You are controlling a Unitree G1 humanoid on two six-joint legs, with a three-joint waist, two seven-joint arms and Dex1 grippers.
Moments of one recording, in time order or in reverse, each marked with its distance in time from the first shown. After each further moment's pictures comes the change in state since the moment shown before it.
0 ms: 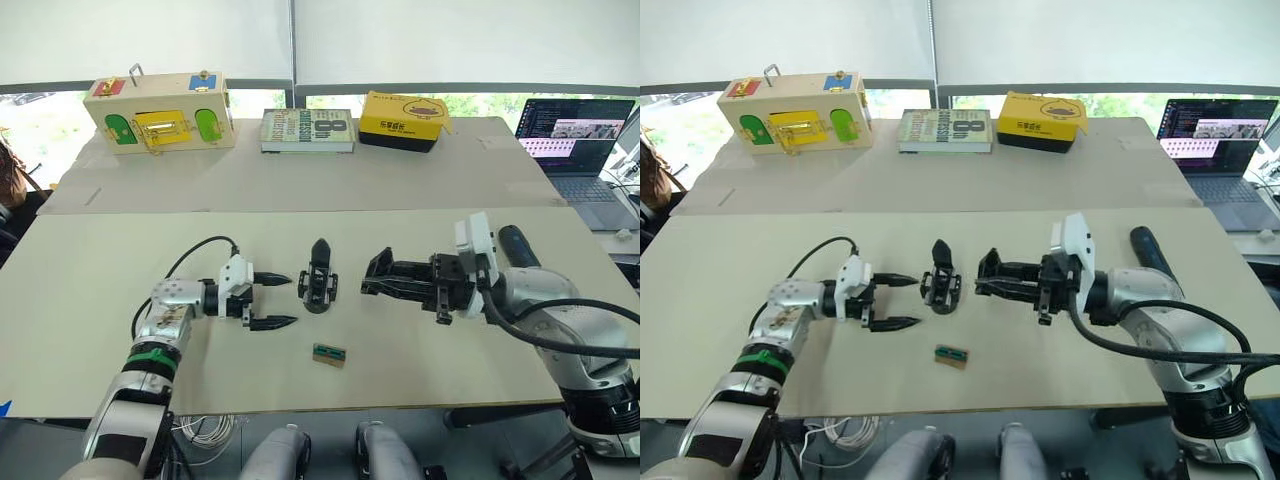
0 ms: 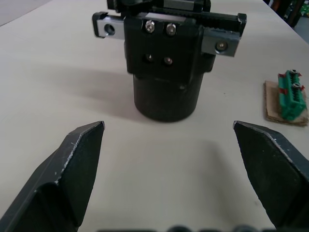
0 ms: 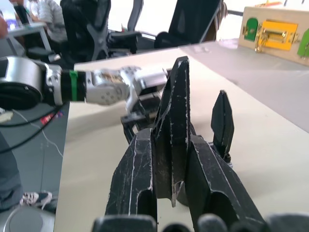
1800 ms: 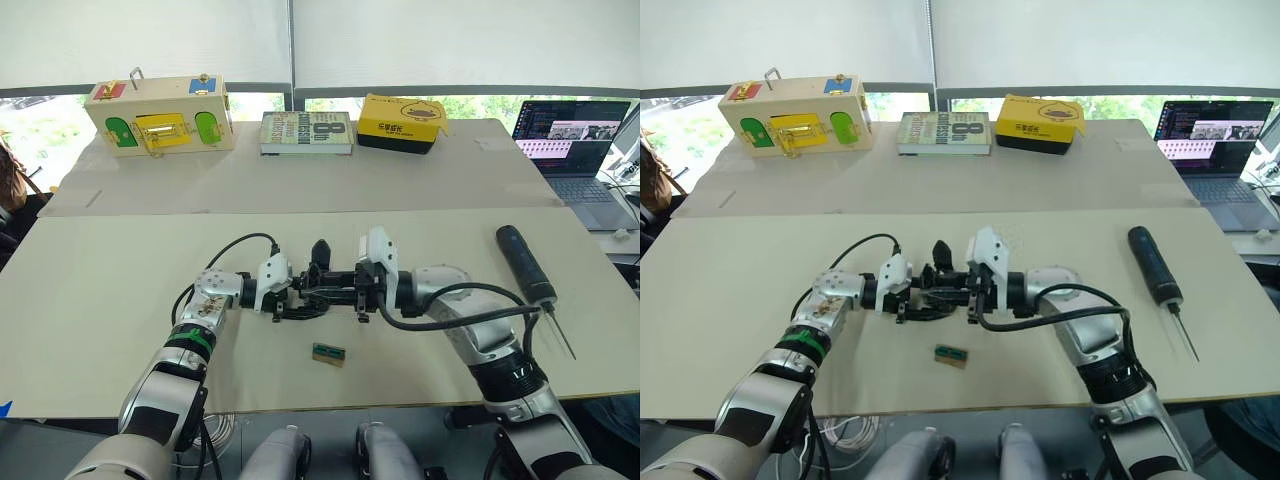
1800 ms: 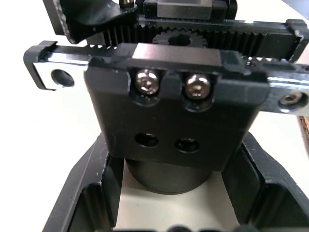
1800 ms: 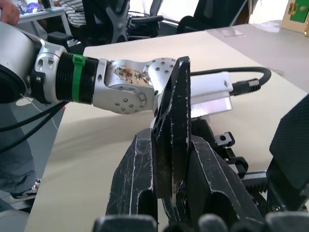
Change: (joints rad) left arm -0.127 -0.118 -0.075 0.198 0.130 -0.109 0.058; right arm -0.198 0.308 0.271 0.276 -0.327 -0.080 0.006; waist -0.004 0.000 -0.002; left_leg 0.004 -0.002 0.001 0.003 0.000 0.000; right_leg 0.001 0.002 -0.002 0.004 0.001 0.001
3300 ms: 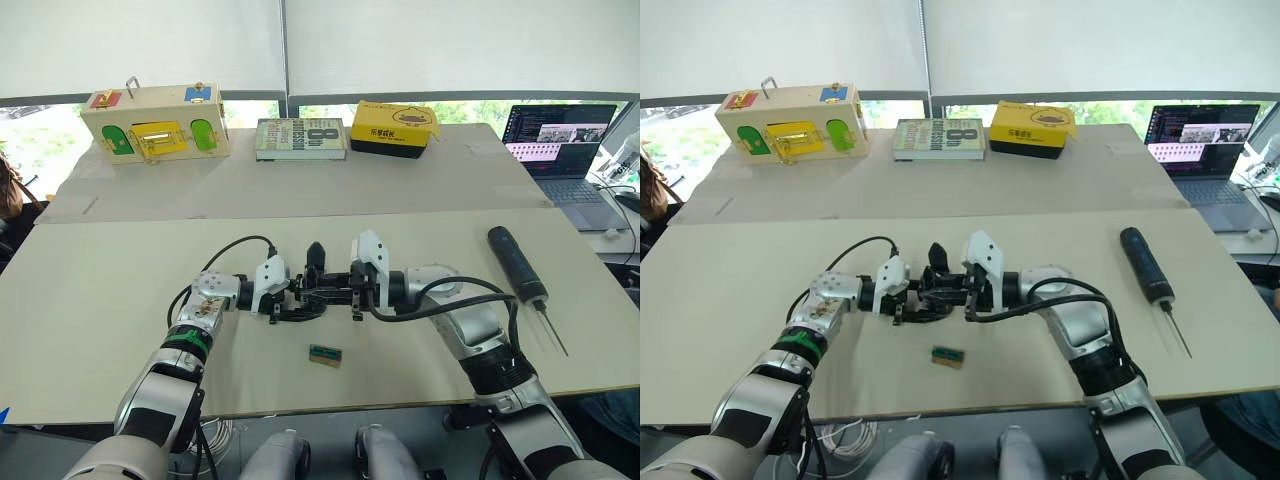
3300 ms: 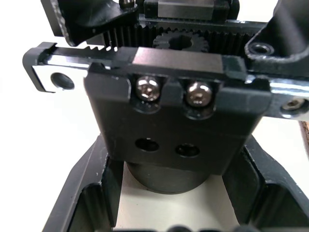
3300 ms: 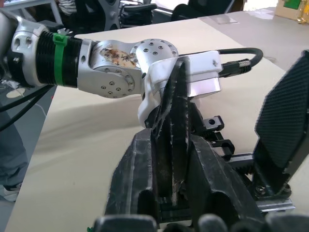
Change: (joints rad) left arm 0.010 0.018 -0.008 0.000 0.000 0.025 0.007; right arm -0.033 0.032 0.019 0.126 -0.076 -0.077 0.024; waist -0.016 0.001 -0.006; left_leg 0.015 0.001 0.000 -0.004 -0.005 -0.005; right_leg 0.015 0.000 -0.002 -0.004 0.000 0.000
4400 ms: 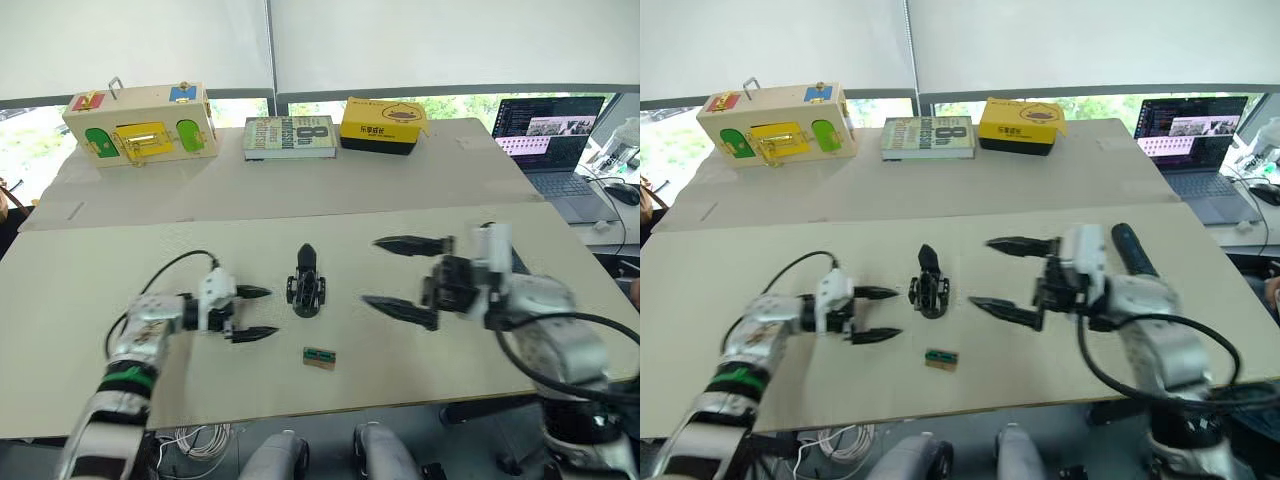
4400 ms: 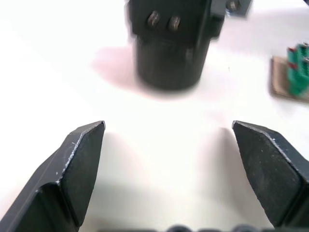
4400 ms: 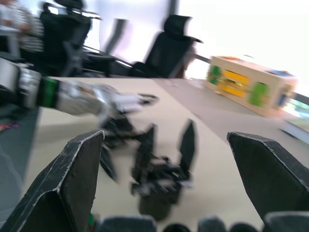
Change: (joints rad) left arm 0.334 0.248 0.174 -0.427 -0.187 0.231 -0.001; right arm 0.416 -0.223 -0.490 -0.464 0.250 -0.073 -0.010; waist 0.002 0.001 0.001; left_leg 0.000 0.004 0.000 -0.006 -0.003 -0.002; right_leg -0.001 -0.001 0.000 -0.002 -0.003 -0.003
